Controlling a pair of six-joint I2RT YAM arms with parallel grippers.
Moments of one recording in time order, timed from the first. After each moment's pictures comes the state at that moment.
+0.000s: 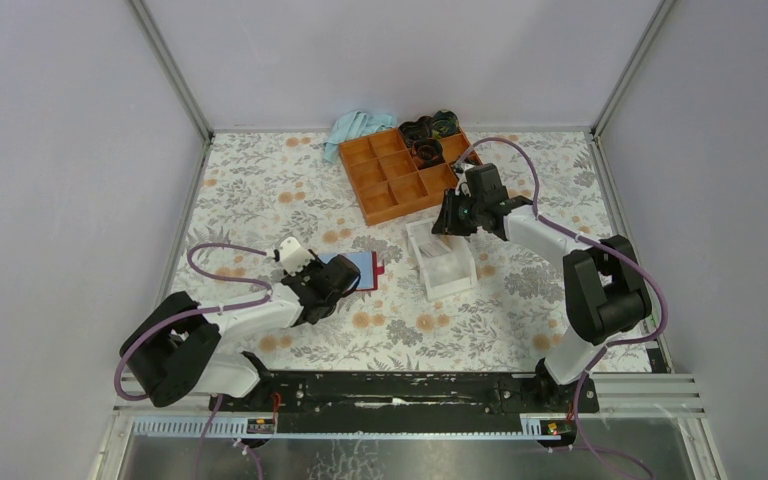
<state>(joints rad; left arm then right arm) -0.77 1.34 0.54 -0.26 -0.85 -1.33 0.39 1.69 1.09 -0.25 -0.28 0.41</state>
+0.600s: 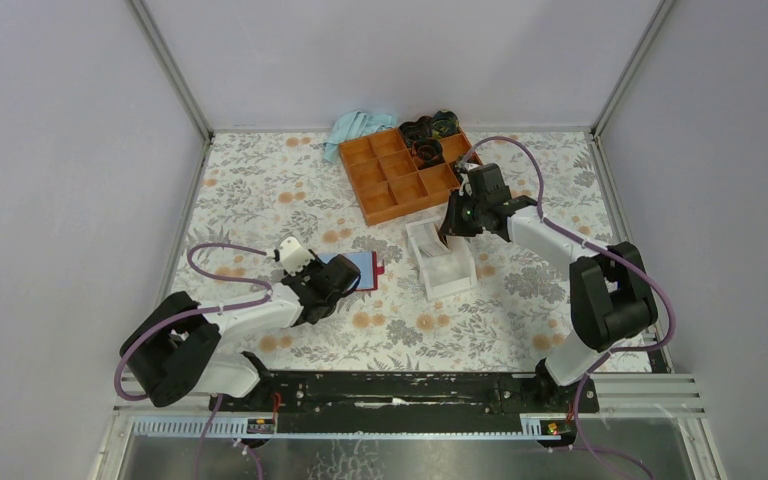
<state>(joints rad) -0.77 1.34 0.54 -0.26 -0.85 -1.33 0.40 1.64 1.09 -0.31 -0.21 0.40</state>
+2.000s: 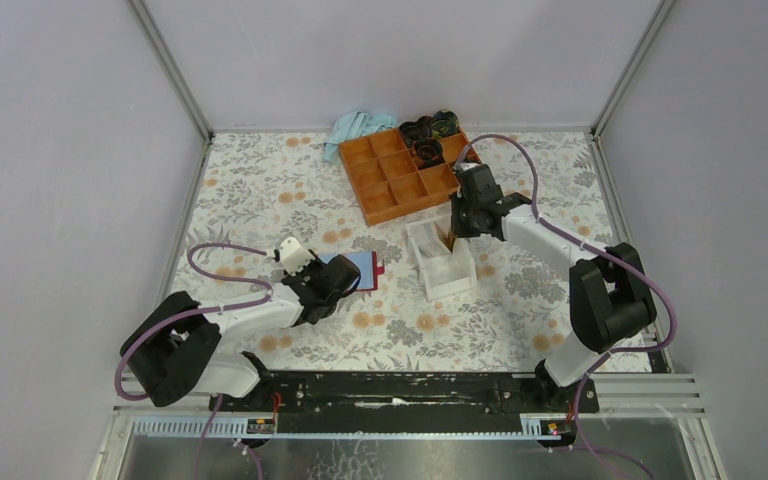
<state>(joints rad) -0.77 1.34 0.54 -0.27 -0.85 -1.33 0.44 1.64 1.13 -0.42 0.01 0.33</state>
